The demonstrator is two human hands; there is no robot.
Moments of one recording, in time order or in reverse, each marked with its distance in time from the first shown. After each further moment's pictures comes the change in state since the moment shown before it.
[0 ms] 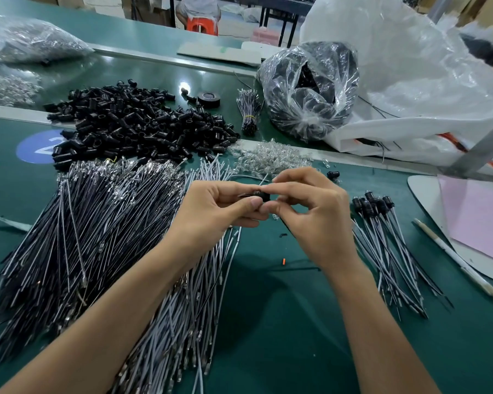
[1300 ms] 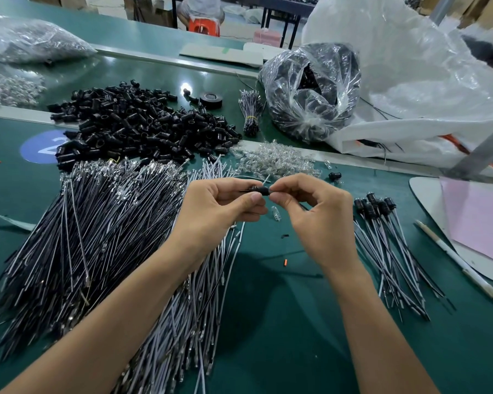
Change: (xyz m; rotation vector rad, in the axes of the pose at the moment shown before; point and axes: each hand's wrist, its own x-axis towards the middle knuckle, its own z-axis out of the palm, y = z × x) left_hand 0.002 0.000 0.003 -0.053 0.109 0.030; right_hand 0.000 -0.001 0.003 -0.012 0.044 0.109
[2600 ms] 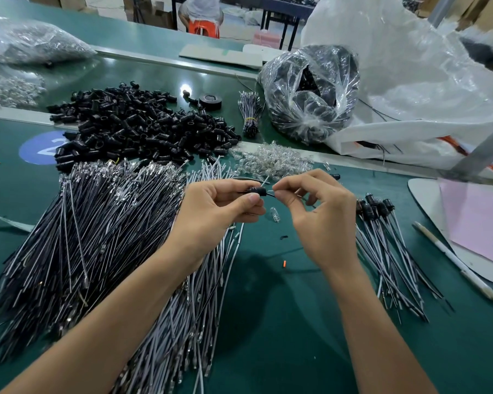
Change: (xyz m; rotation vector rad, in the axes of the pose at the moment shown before) left_hand -0.001 0.002 0.001 -0.021 0.014 -0.021; right_hand 0.000 0.001 -0.002 -0.089 0.062 0.002
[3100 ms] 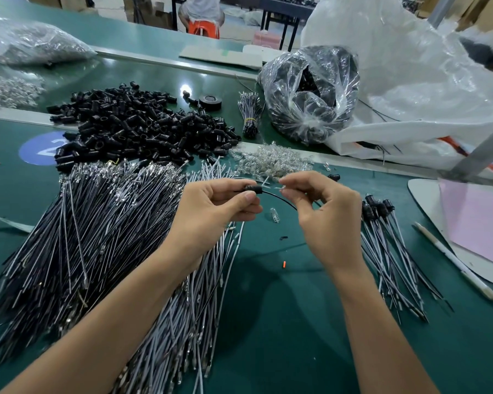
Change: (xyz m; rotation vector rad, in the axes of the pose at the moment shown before) left_hand 0.002 -0.001 -0.003 -0.009 0.030 0.001; right_hand 0.003 0.001 -0.004 0.062 0.008 0.029
